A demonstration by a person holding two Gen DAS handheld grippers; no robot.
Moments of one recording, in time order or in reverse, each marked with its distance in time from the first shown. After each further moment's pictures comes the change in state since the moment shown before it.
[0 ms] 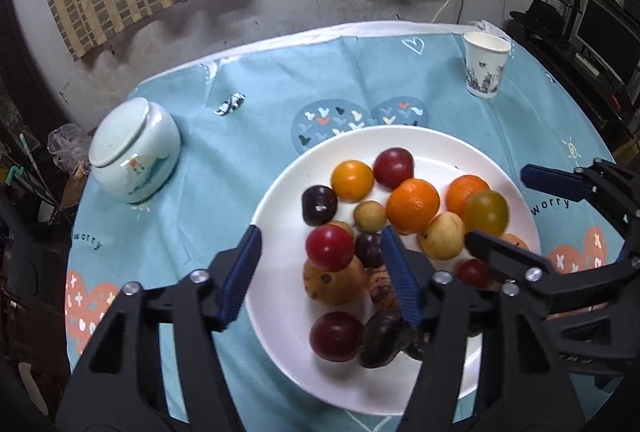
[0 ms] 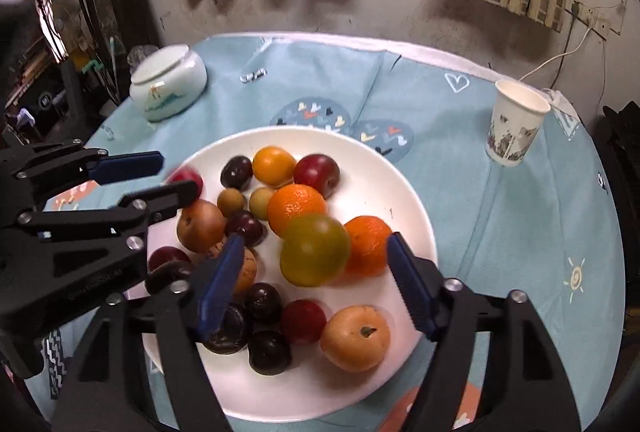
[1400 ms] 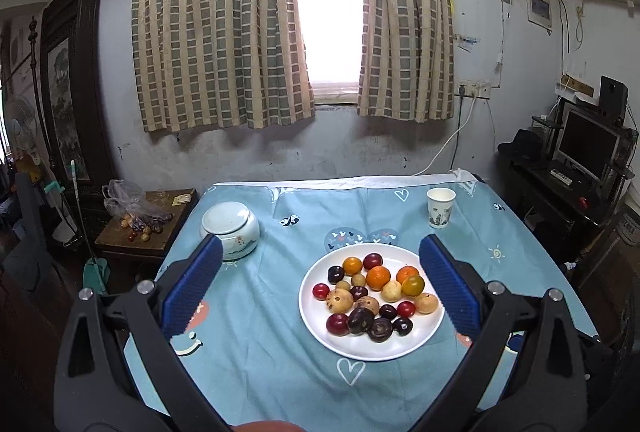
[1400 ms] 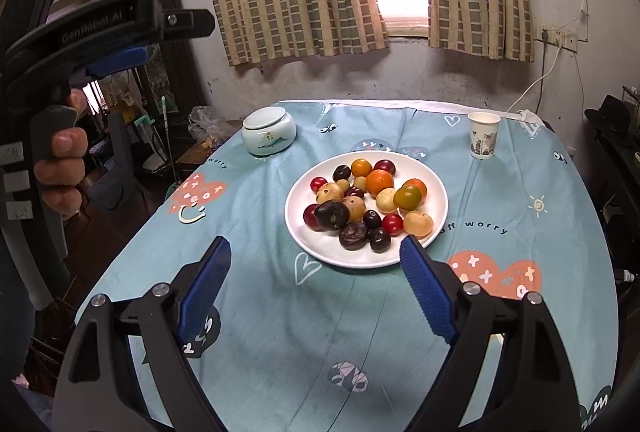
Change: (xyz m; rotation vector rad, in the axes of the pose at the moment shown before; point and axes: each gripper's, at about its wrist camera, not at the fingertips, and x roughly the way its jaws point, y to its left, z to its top) left arm -0.270 0.021 -0.056 -0.141 -0.465 0.048; right arm -0.204 0.088 -0.112 0.040 -0.238 0.098
